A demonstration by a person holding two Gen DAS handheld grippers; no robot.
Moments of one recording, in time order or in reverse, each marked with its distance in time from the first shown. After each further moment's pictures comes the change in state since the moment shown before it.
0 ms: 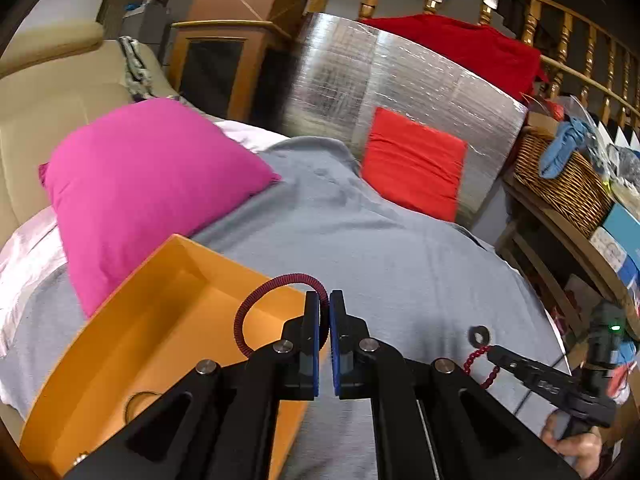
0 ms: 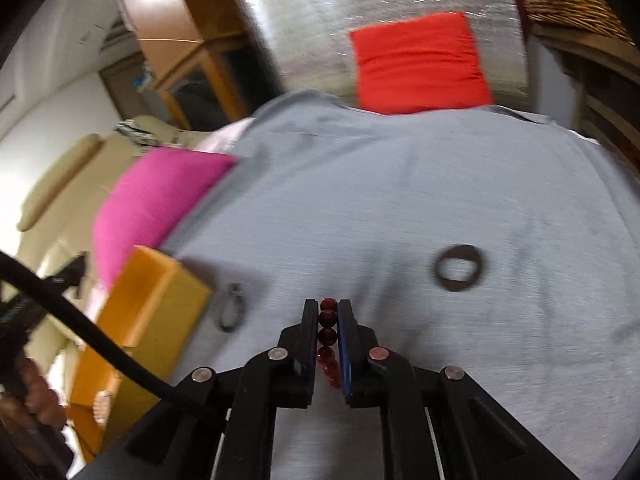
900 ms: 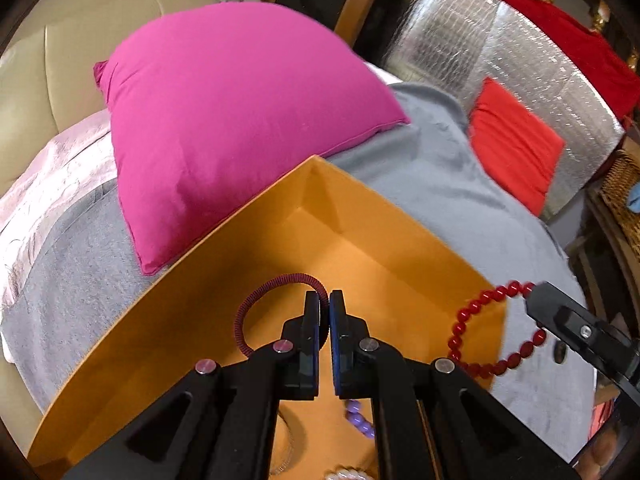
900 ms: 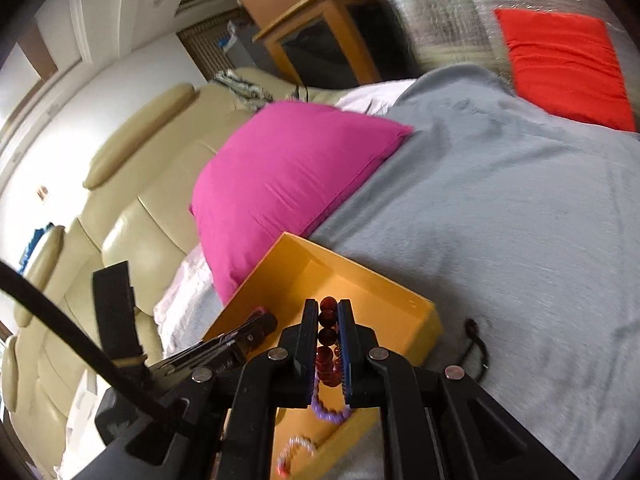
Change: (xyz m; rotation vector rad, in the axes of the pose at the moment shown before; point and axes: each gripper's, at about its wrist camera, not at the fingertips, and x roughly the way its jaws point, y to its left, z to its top) left arm 0.076 0.108 -0.016 -0.215 0.222 0.209; right arm 0.096 0.187 0.030 -0.138 0.143 0.266
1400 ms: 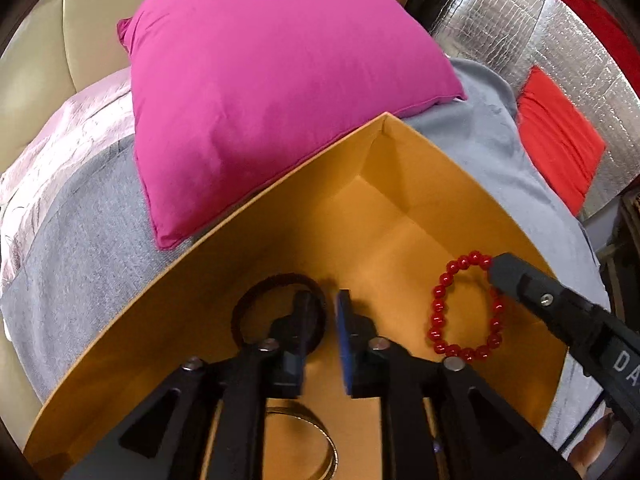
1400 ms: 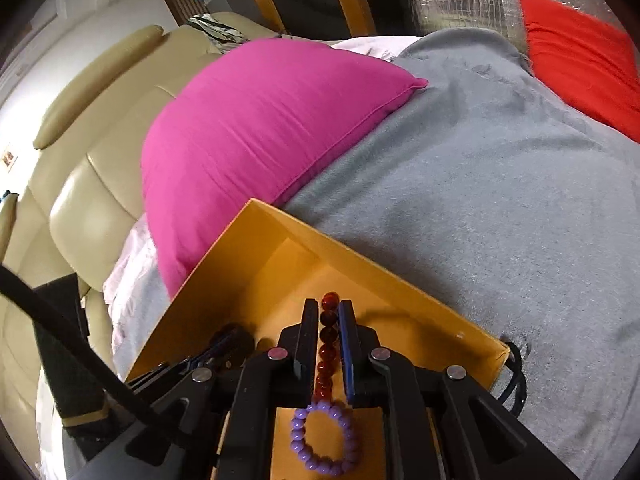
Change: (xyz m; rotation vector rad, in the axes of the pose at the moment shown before) left arm 0.033 0.020 -0.001 -0.064 0.092 0.090; right arm 0.085 0.013 0.010 -0.047 0.154 -0.134
